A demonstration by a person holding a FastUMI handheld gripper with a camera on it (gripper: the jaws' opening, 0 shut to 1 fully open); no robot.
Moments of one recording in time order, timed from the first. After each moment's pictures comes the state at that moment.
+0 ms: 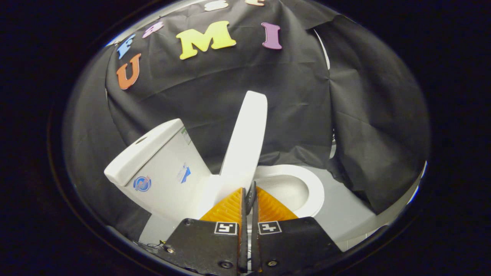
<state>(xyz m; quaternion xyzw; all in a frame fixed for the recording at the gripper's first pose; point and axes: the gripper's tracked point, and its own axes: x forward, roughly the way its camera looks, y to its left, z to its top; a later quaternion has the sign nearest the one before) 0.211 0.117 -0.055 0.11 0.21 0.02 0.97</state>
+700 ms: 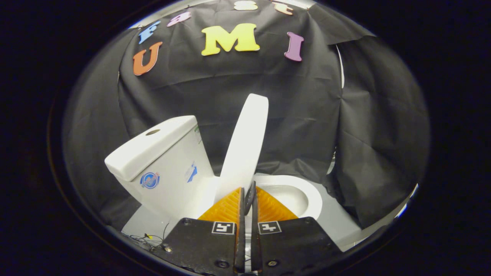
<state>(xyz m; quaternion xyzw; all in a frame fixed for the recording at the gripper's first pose) 0.208 0.156 -0.034 0.03 0.19 0.02 0.98</state>
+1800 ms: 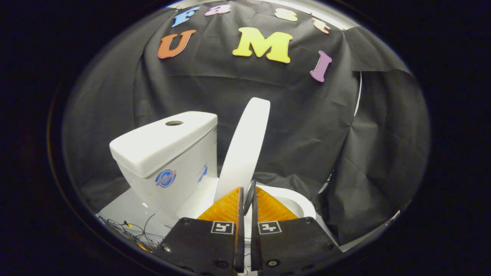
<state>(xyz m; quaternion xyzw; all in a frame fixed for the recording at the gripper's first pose) 0.209 0.222 -0.017 -0.08 0.16 0.03 0.98</state>
